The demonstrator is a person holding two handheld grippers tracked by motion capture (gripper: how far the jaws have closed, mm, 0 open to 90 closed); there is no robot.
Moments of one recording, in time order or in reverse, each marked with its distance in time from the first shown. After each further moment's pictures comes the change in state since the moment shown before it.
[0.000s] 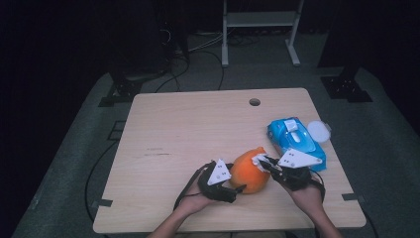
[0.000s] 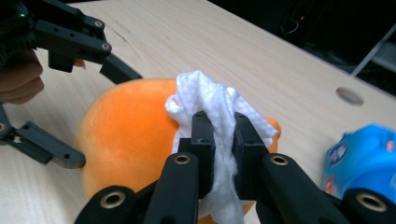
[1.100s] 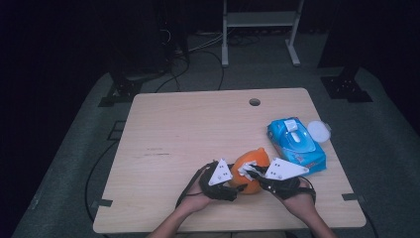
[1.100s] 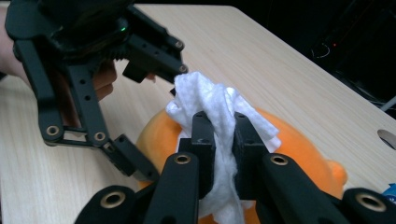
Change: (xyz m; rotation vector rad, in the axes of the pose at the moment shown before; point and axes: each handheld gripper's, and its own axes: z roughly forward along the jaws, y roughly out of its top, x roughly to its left) left arm 0.002 0.001 -0.002 -0.019 -0.017 0.066; right arm 0.034 0.012 0.005 -0.027 0.104 -0.145
